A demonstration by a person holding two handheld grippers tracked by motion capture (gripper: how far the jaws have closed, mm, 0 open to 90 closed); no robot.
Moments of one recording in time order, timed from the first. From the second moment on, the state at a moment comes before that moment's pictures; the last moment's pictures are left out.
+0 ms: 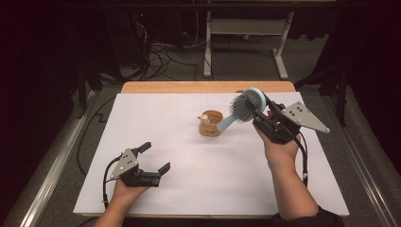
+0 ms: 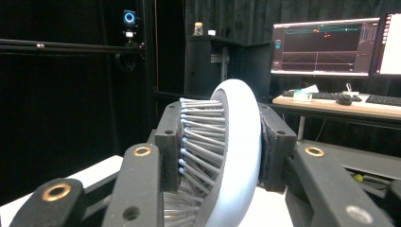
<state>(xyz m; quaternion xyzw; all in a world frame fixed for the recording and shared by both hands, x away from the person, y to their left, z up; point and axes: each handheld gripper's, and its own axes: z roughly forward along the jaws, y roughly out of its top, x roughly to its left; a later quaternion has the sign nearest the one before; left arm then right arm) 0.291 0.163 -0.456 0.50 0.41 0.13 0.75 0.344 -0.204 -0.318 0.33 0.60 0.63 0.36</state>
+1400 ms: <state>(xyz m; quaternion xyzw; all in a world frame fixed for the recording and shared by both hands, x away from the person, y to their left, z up) 0.289 0.164 -0.458 0.50 0.40 0.12 0.76 0.399 -0.168 -0.318 0.34 0.62 0.61 0.36</state>
